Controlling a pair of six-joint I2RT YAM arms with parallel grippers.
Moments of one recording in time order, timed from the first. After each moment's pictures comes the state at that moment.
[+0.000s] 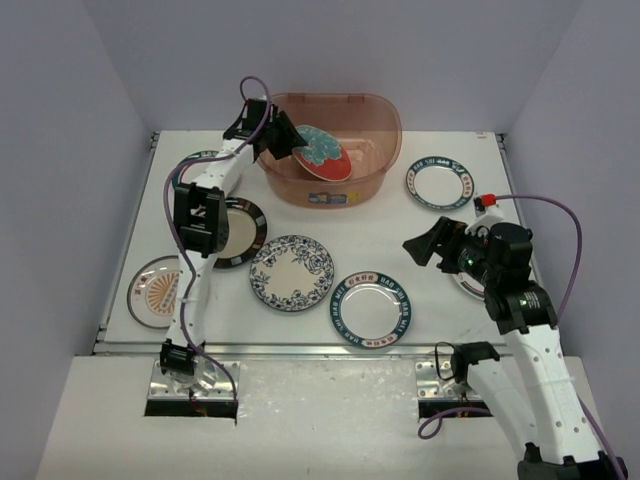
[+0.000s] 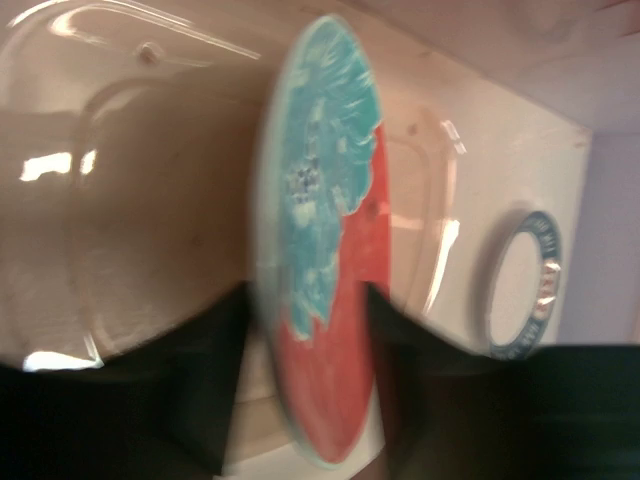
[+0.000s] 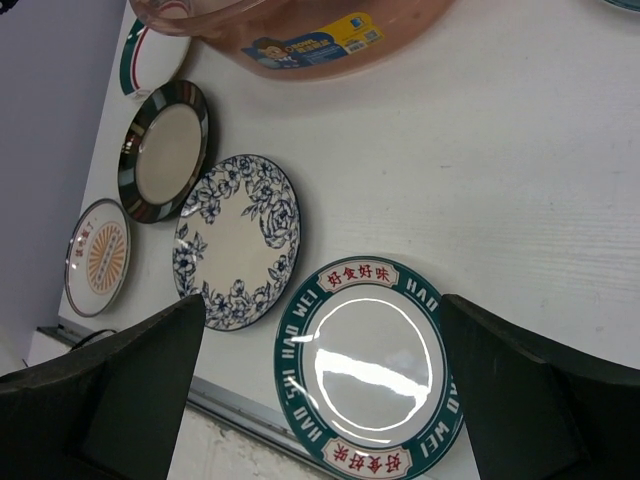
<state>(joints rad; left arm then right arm) -0.19 2.49 2.27 -0.41 0.27 -0.75 0.11 0.63 0.69 -0.50 -0.32 0.47</state>
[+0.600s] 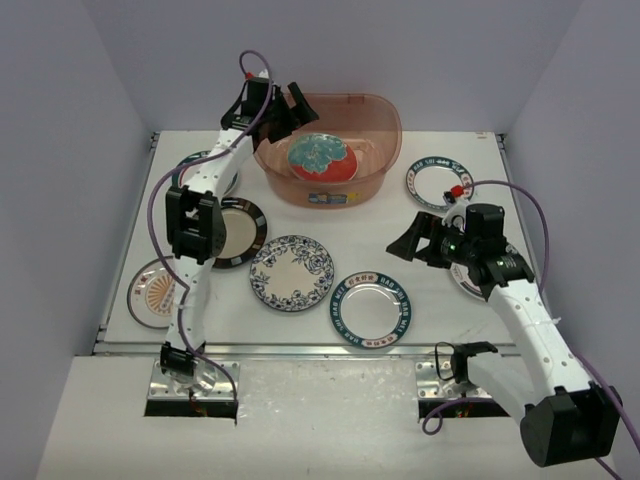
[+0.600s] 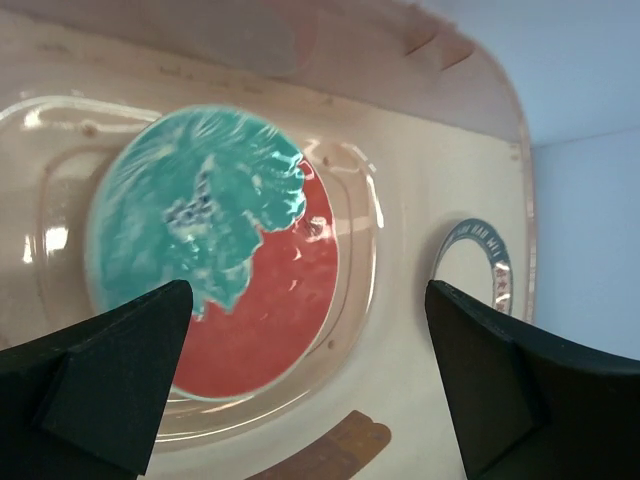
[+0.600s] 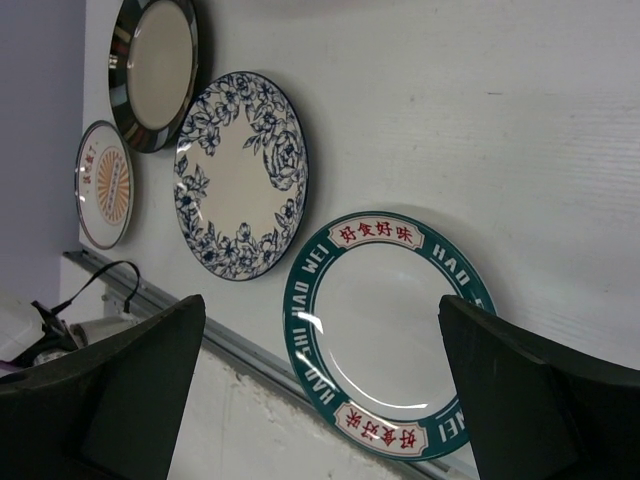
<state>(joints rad) -0.22 2.37 2.29 -0.42 0.21 -0.69 0.12 0.92 0.69 -0.45 -0.49 0.45</state>
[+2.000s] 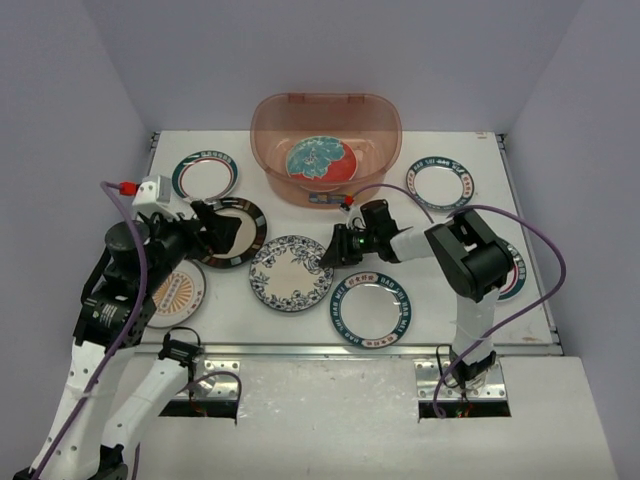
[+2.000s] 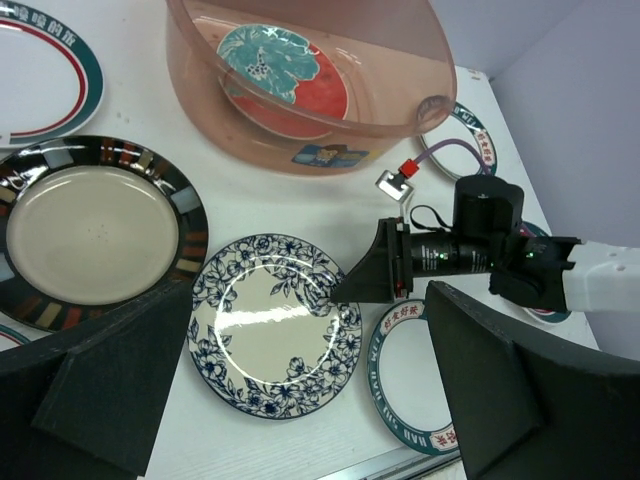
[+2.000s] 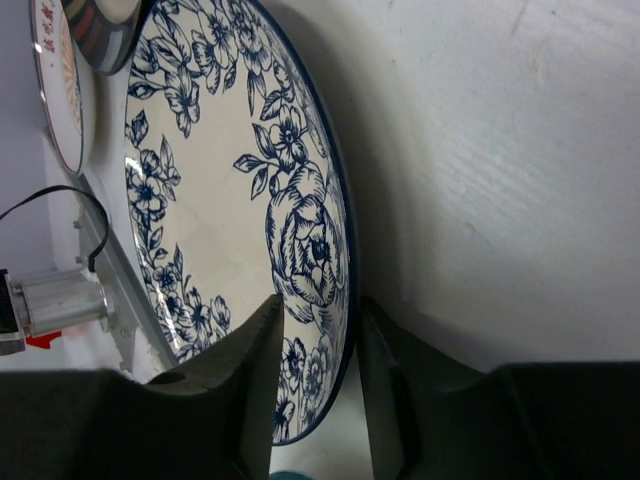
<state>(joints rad) -0.22 0.60 0.98 -0.62 0.08 -0.45 0.49 1.96 0.86 0.34 -0.64 0.54</state>
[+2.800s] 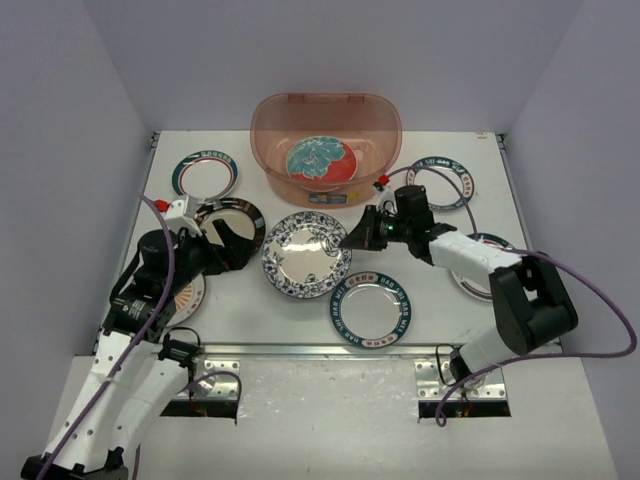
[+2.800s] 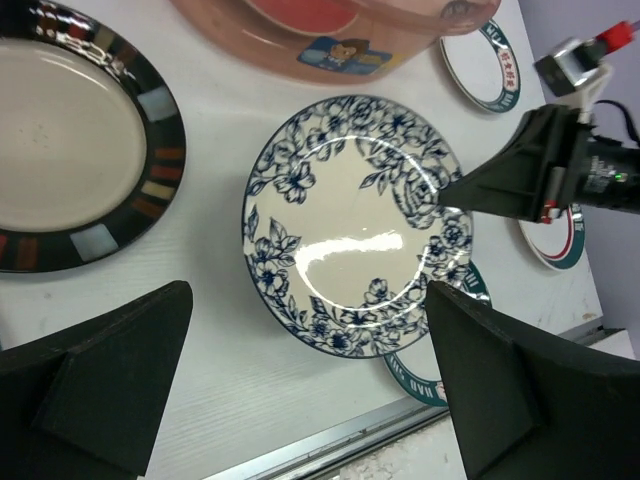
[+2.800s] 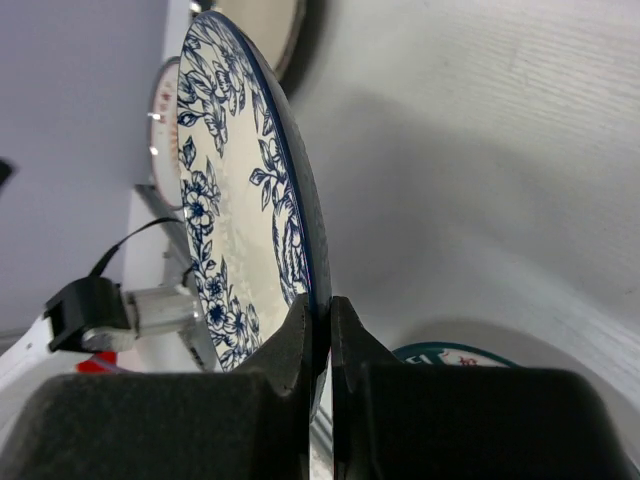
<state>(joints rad) -0.22 0.58 0.71 -0.54 0.17 -0.52 0.40 1.53 0.78 0.13 -0.61 0.63</state>
